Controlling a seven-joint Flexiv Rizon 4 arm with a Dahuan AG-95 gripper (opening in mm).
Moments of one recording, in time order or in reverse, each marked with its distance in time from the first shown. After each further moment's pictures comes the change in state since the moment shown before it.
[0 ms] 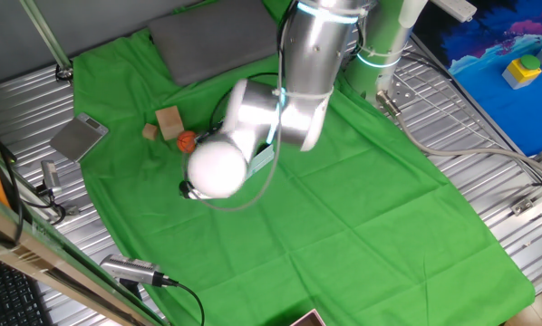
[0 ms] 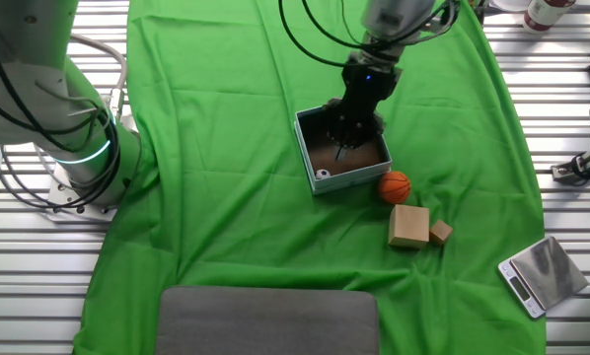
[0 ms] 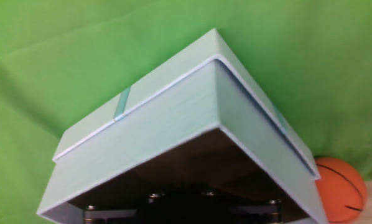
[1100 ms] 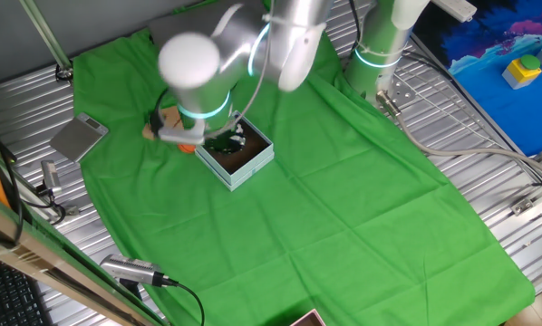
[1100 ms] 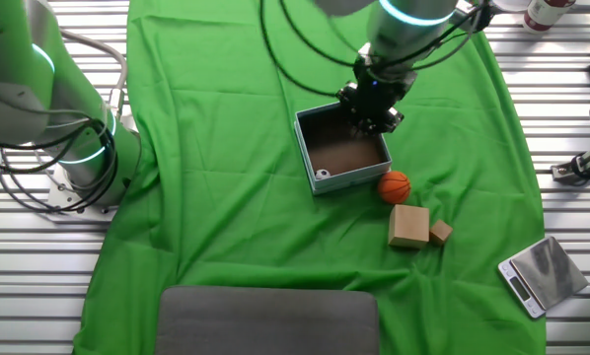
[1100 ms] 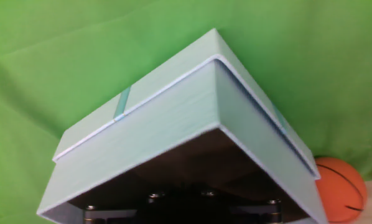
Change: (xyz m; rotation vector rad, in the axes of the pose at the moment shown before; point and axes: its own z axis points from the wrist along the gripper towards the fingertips) arm -0.022 -0.013 -0.040 -0.057 -0.525 0.195
